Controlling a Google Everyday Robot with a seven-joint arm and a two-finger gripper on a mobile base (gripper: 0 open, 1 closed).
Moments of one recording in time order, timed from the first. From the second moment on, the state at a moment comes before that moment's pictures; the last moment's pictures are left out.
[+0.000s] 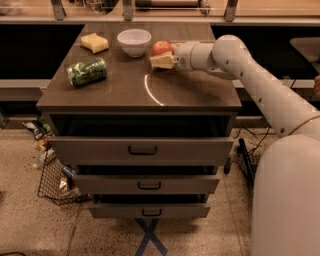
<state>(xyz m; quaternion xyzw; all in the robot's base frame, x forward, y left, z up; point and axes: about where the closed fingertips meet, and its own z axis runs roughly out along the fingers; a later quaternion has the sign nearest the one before) 0.849 -0.035 0.860 -0.36 0.70 0.22 0.57</state>
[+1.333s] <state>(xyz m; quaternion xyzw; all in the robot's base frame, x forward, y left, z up) 0.887 -0.033 0.857 -0.35 0.71 0.18 0.58</state>
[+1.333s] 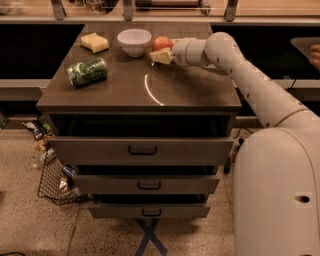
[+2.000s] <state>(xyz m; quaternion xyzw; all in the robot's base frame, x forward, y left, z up) 0.877 -0.031 0.857 -0.35 0.71 0.20 0.58</state>
